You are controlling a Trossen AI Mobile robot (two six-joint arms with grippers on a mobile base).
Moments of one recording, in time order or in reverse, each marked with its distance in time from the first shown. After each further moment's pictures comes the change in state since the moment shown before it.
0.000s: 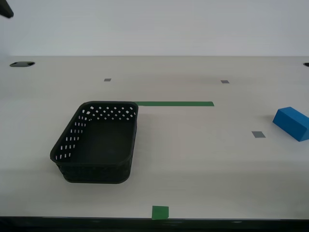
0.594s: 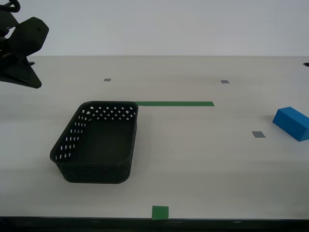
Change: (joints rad) arm 0 0.001 0.000 0.000 -0.001 0.000 0.000; arm 1 -0.069 0.001 -0.433 0.336 0.068 0.013
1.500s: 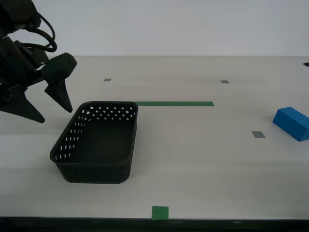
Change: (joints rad) arm 0 0.001 0.000 0.000 0.000 0.000 0.000; arm 1 -0.141 0.306 0.017 0.038 0.005 -0.138
